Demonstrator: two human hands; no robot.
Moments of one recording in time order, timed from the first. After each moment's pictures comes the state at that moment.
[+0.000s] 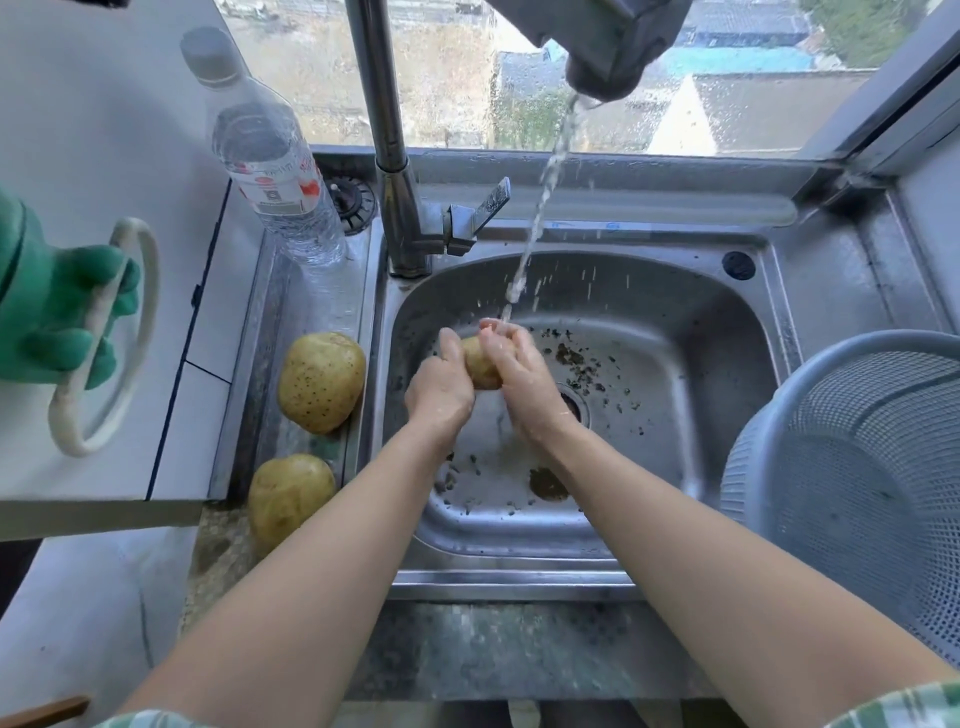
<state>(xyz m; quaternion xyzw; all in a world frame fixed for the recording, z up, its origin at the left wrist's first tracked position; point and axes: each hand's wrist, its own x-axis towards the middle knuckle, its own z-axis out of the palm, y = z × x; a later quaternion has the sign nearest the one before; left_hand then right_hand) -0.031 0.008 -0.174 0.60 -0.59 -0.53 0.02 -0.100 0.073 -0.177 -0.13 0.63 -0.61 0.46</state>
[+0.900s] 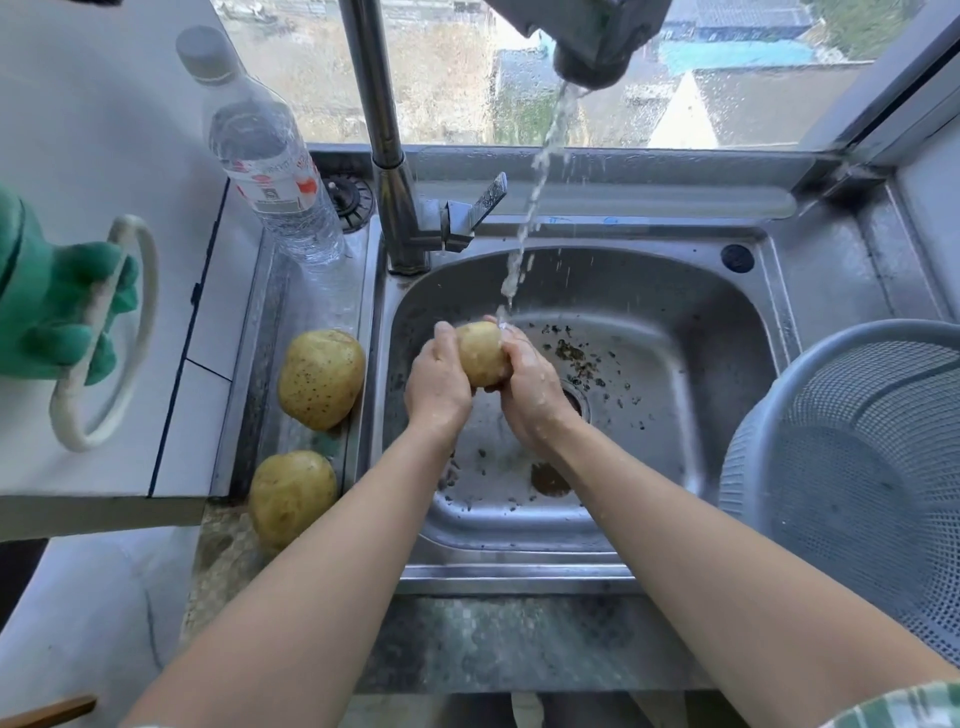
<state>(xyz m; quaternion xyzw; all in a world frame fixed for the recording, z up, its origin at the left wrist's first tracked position) -0.030 0.015 -0.169 0.58 -0.56 -0.59 0.12 -0.097 0.072 -0.179 -0.05 0.58 -0.66 0.48</state>
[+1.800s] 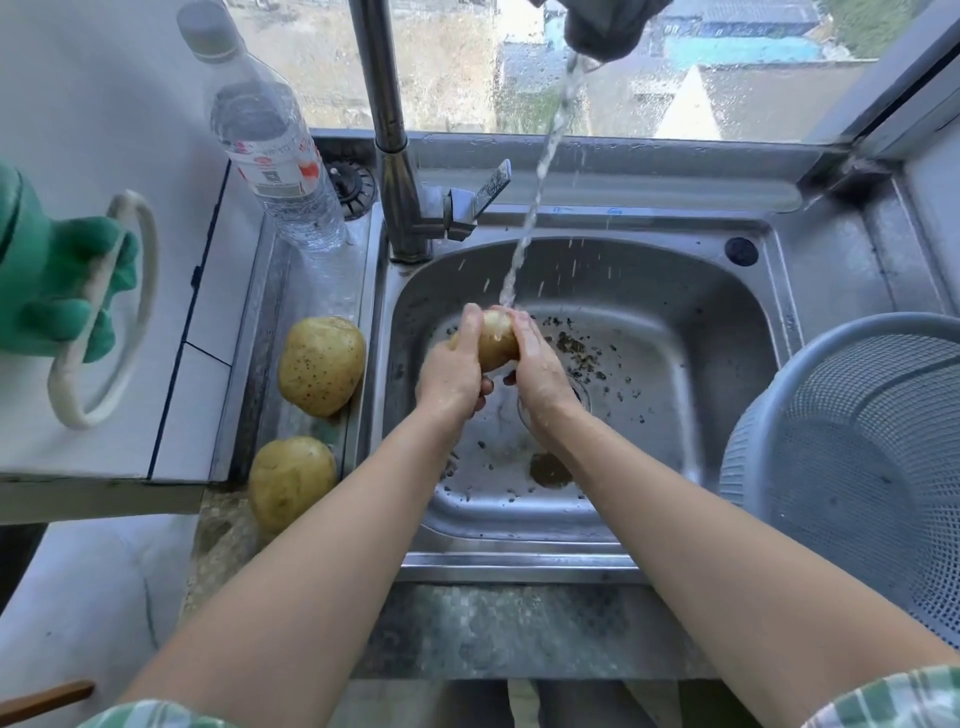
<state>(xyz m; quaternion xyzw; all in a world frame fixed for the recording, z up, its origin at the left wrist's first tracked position) -0.029 0.015 -0.169 0.55 -0.54 -0.63 0.04 -0.103 0.079 -0.180 -0.10 0.68 -0.59 0.43</state>
